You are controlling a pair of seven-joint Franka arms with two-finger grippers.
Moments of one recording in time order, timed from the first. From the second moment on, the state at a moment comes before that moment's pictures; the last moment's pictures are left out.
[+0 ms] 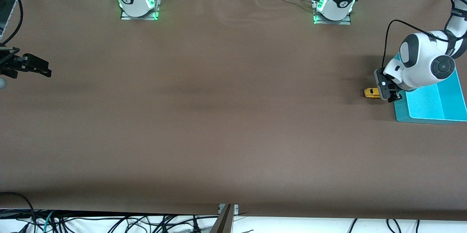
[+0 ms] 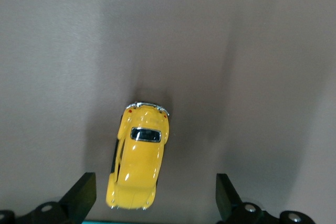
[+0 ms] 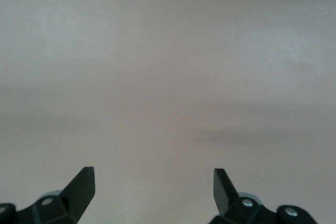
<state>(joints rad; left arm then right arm) 0.31 0.30 -0.06 -2.25 0.19 2.35 1.46 -0.03 0.18 -0.02 -1.40 -0.04 1.53 -0.12</state>
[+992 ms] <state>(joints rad) 0.32 0.38 -0.06 -2.25 0.19 2.43 1.51 -0.03 0.19 -0.02 -1.42 -0.03 1.53 -0.08</state>
